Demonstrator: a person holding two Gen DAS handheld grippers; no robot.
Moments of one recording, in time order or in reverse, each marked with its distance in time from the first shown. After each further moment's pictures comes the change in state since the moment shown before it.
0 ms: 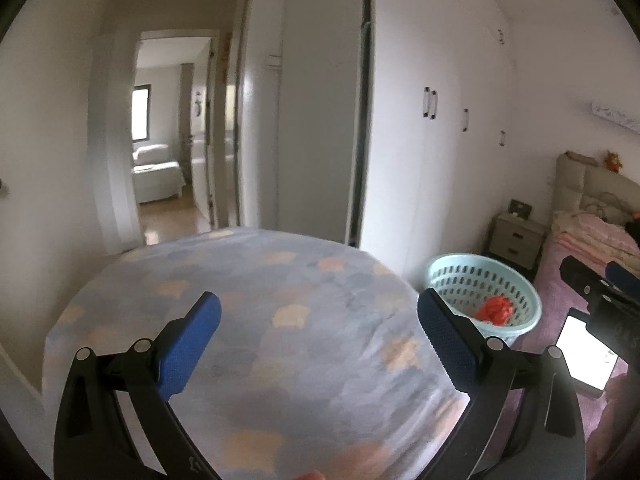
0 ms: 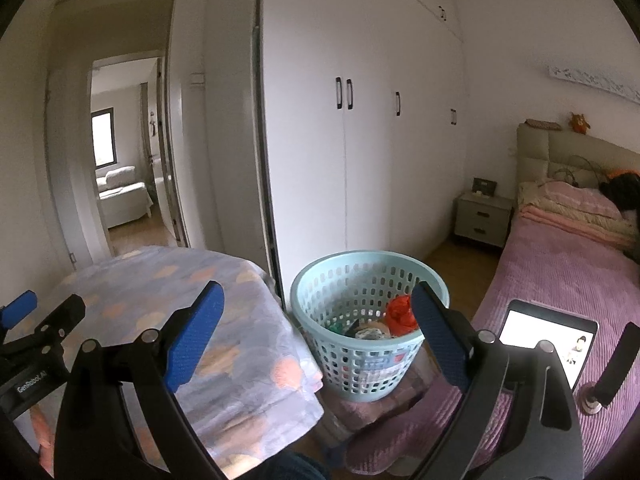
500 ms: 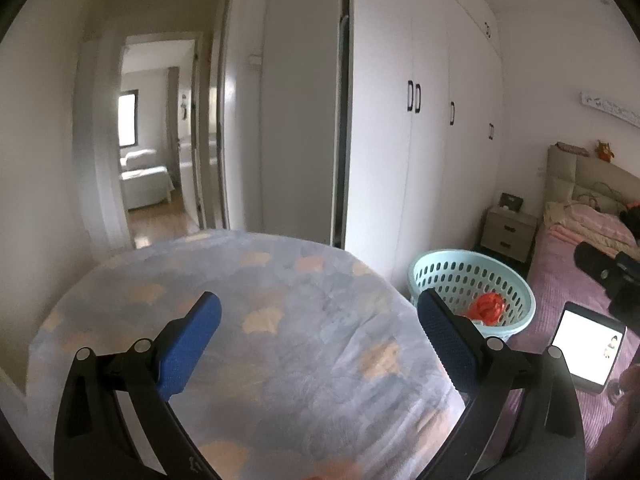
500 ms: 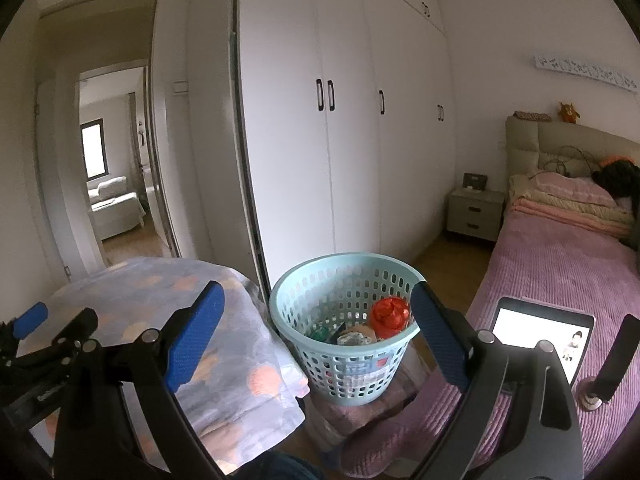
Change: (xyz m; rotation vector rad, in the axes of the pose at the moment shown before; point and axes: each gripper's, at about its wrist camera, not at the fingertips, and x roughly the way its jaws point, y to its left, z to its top) left arm 0.011 -0.032 -0.003 0.033 -0.008 -0.041; right arm 0.002 -0.035 0.001 0.052 -0.012 -0.025
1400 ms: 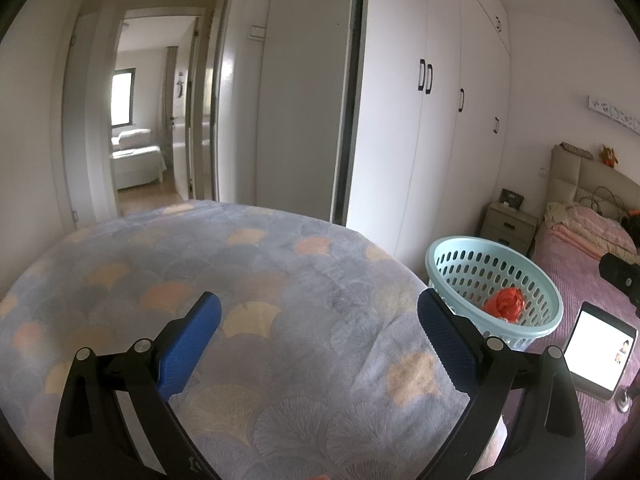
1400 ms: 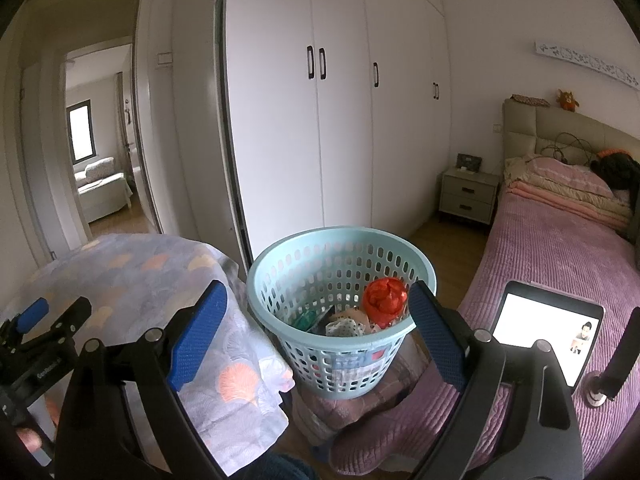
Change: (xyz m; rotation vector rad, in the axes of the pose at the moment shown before) left arm 0.084 0.014 -0.023 -0.050 0.058 -0.033; right arm 0.062 -0.008 -0.018 -0.007 0.080 -0.046
